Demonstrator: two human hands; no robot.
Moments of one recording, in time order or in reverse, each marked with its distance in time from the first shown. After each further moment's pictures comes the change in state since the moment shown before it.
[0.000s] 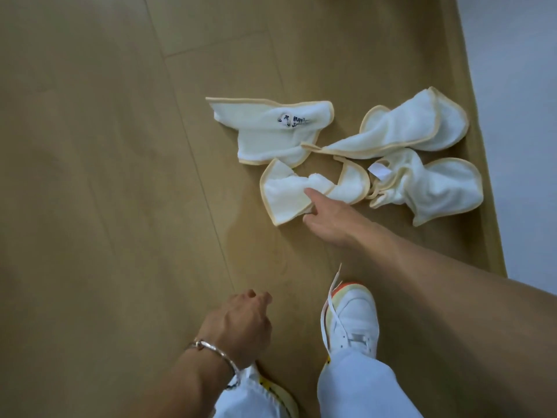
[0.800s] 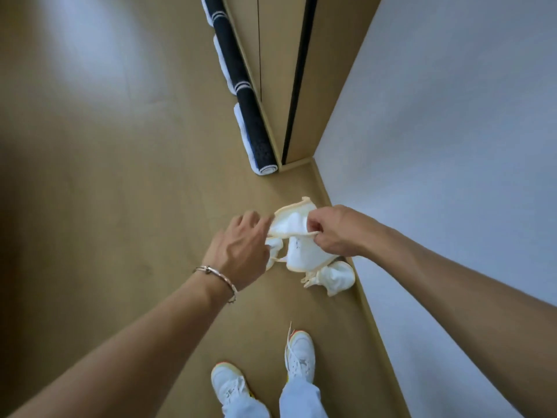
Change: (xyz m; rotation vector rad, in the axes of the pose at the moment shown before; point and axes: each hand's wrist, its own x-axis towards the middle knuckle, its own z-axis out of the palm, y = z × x) left_hand -0.289 0.180 -0.338 0.193 0.741 0.236; right_hand -0.395 -0.125 -0.306 -0.264 0.264 -0.187
